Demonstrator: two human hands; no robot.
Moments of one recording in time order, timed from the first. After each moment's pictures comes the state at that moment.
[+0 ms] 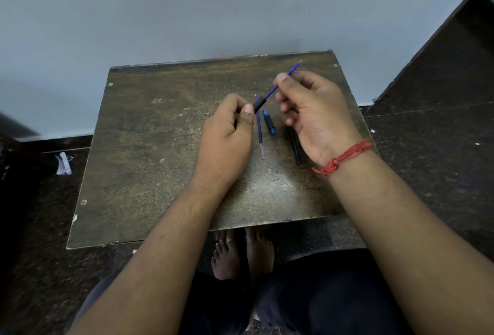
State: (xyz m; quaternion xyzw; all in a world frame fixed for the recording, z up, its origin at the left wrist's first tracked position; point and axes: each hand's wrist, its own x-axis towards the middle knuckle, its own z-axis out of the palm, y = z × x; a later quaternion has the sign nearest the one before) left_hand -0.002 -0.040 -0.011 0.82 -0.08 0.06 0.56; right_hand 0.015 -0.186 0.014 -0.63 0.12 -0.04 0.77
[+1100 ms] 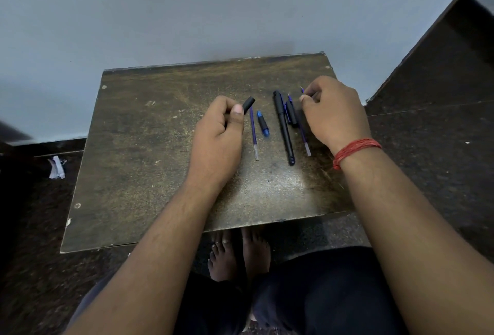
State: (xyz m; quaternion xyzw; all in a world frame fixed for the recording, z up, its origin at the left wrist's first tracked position) left_hand -0.005 -0.040 -0.006 0.82 -0.05 0.05 0.56; right_hand 0.020 -0.232 0.007 -0.95 0.15 -0.09 0.28
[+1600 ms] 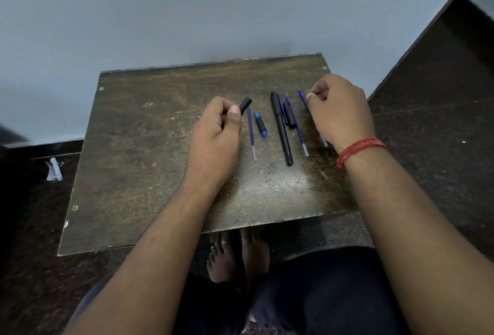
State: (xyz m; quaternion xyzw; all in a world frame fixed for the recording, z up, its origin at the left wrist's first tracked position) left_hand -0.005 -0.040 -0.005 0.82 -0.04 0.04 0.57; right_hand 0.018 -0.240 0.010 -0.94 0.17 -0.10 0.29
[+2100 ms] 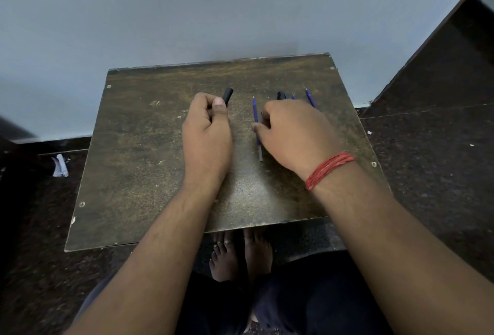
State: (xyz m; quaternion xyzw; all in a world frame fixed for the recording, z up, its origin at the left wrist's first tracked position) left_hand 0.002 -0.033 -0.008 0.80 0.05 0.11 0.59; right_hand -0.002 -0.167 0.022 -0.99 -0.03 -0.02 0.11
